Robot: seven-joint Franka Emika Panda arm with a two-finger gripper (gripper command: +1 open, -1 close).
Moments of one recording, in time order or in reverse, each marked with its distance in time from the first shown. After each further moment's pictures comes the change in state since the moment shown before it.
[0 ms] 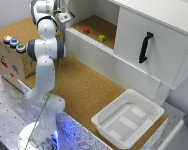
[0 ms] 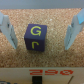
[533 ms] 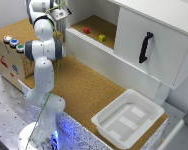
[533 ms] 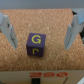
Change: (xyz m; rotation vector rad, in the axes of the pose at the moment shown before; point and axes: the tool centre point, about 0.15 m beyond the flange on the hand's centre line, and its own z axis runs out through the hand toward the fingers) arm -0.007 0.001 -0.027 -0.054 0.012 0.030
